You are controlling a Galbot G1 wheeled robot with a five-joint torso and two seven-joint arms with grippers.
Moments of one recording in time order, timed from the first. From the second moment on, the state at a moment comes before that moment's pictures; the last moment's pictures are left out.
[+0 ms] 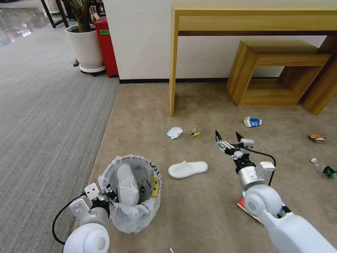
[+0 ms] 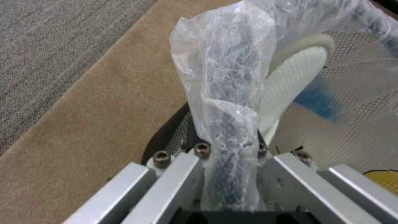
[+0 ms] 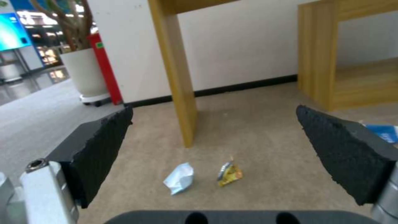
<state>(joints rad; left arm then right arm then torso) 1.58 -1.61 -0.57 -2.25 -0.53 0.59 -0.46 -1.22 0.93 0.28 1.91 0.72 0.13 0.28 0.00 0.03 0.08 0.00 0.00</state>
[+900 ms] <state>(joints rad) 1.58 -1.60 -0.57 -2.25 -0.53 0.57 -0.46 -1.26 0.96 0.31 1.91 0.68 0.13 0.26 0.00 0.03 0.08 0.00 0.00</state>
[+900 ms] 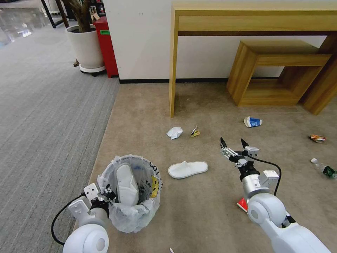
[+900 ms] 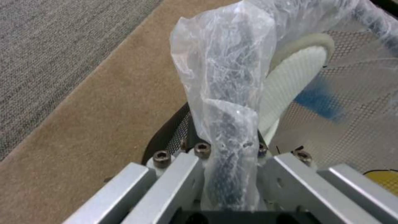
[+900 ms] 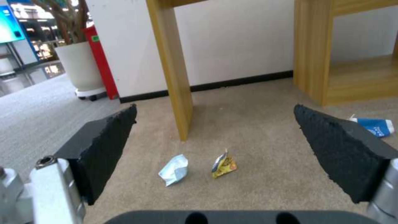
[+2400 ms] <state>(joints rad) 1.58 -1.61 -0.57 -2.22 -0.50 0.55 -0.45 -1.19 0.96 0.20 1.88 0.76 0.04 0.34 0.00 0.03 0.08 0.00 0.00</state>
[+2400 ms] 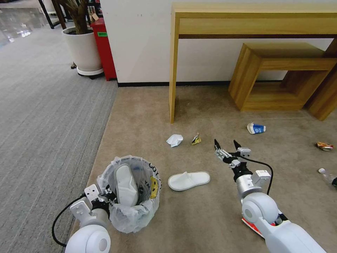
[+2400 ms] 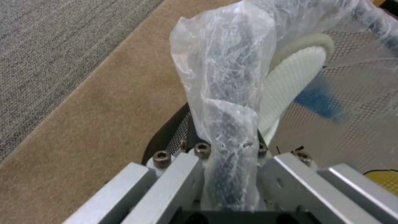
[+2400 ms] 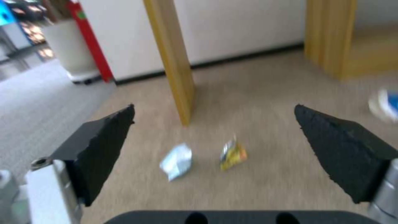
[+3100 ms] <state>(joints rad) 1.59 -1.61 -0.58 -2.22 -0.51 0.54 -0.45 -1.00 1.17 0.00 1.70 0.99 -0.25 0.71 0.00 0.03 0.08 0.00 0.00</state>
